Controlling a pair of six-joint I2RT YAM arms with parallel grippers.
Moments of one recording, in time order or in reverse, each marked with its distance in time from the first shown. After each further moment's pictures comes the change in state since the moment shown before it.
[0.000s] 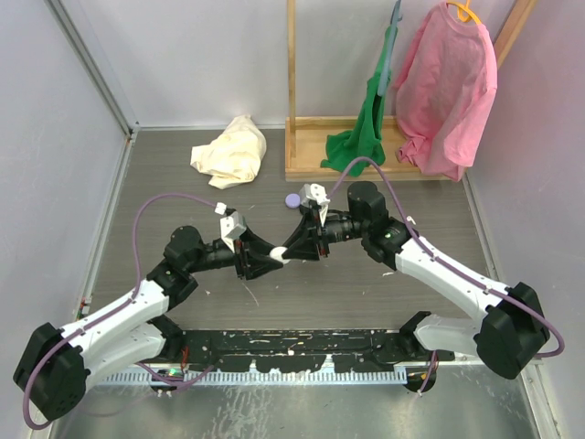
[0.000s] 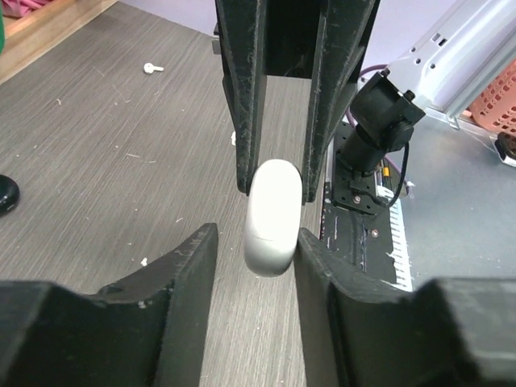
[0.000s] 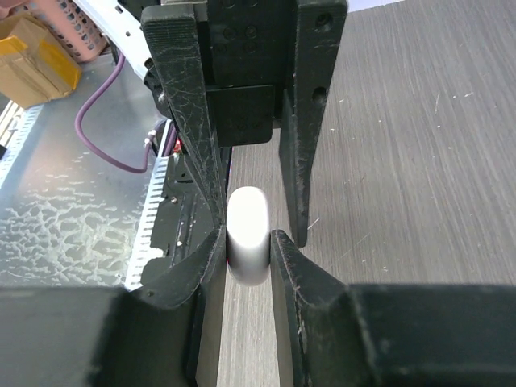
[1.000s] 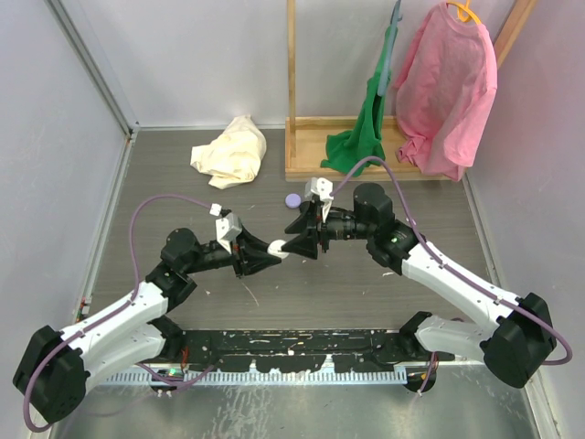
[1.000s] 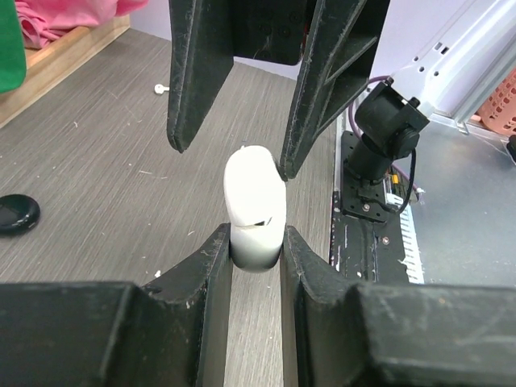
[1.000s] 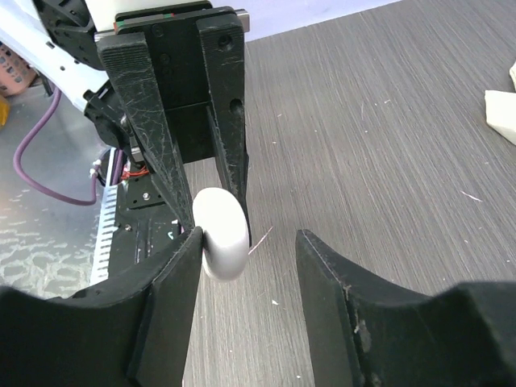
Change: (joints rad) left arm 0.006 -0.016 -0.020 0.067 0.008 0.011; right arm 0.007 -0.065 0.000 0.007 0.200 0.018
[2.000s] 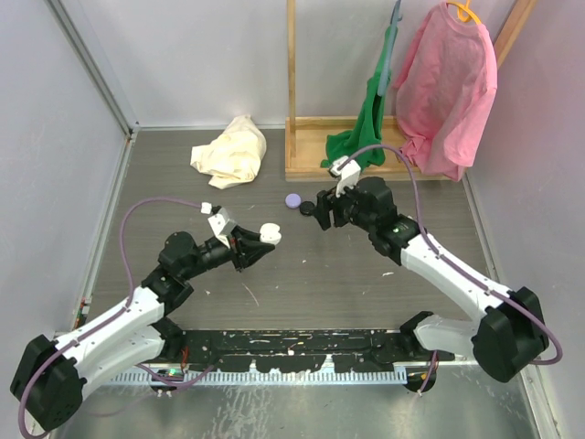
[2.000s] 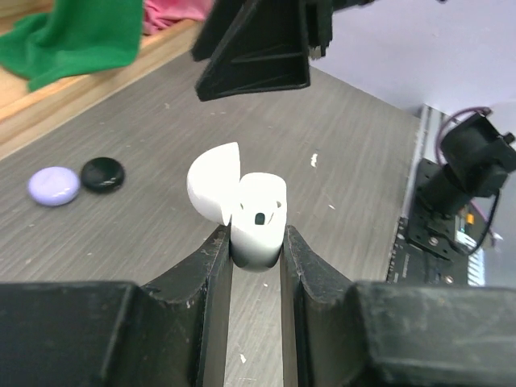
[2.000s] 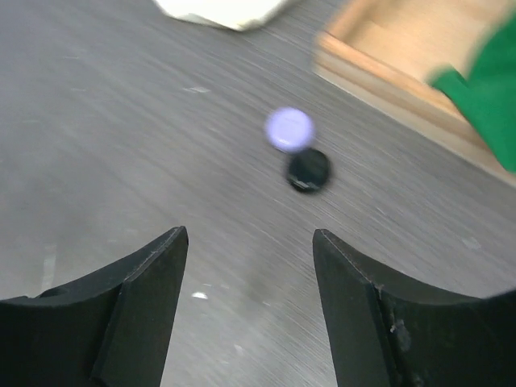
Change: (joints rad) left arm 0.000 -0.051 -0.016 -0.079 -0.245 0.013; right arm -0.088 0.039 0.020 -0.146 0.614 0.015
